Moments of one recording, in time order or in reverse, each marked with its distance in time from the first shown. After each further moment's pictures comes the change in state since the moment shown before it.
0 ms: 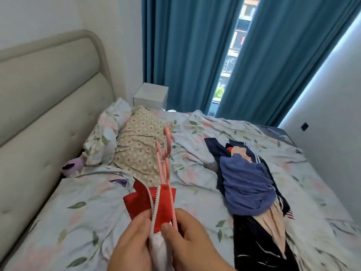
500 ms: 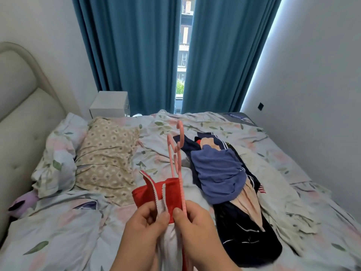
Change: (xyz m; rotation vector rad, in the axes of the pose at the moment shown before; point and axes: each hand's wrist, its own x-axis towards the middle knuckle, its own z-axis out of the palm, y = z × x) left_hand 0.026 -0.031 0.074 0.295 -0.347 -0.109; right_hand -0.002 0.033 -0.060 0.146 0.462 0.060
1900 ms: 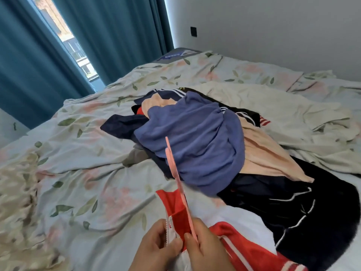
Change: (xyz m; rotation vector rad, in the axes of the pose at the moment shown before) left_hand 0.356 -0.332 0.042 0.547 -0.694 -0.396; right_hand 0.257 0.378 -0.035 -0.011 0.399 0.261
